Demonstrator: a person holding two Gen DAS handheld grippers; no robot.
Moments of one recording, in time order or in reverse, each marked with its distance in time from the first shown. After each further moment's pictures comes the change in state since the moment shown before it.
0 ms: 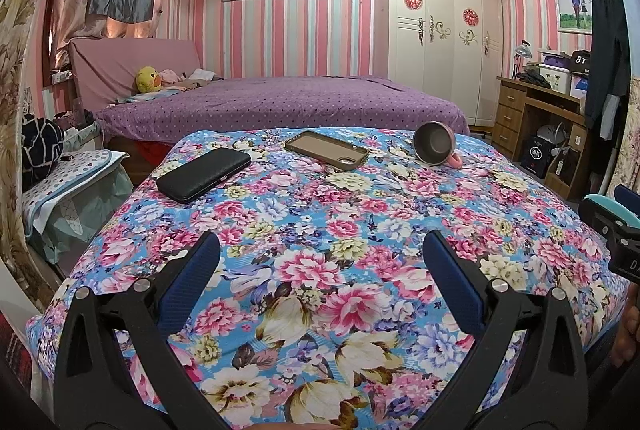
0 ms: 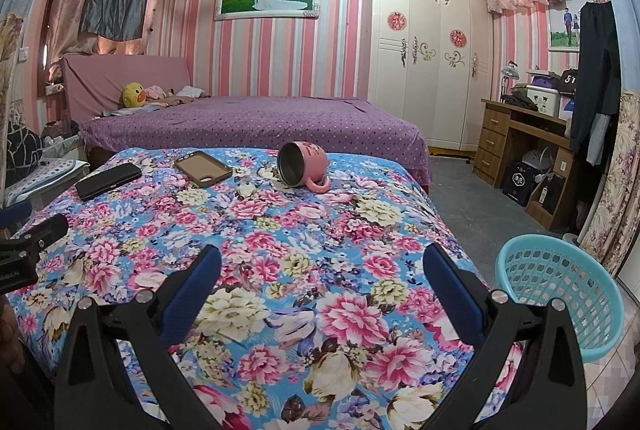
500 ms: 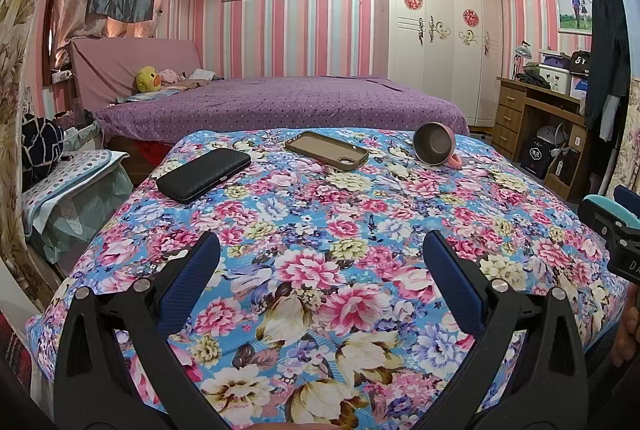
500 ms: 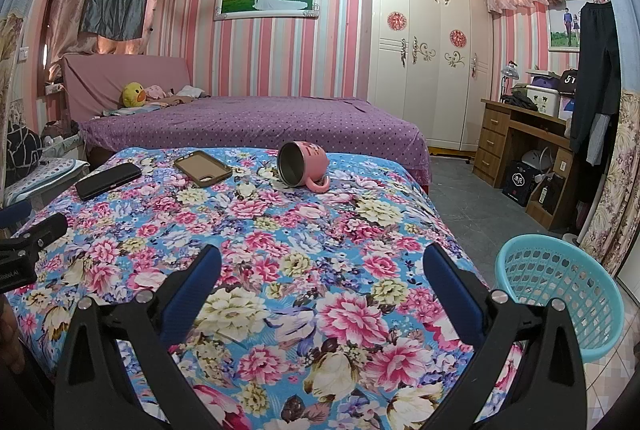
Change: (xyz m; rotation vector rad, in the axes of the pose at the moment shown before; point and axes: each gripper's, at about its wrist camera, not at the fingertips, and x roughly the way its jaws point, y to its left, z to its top) left arm 0.001 -0.001 0.000 0.000 0.001 0.000; right arm 0.000 0.000 0.000 -0.002 -0.001 0.000
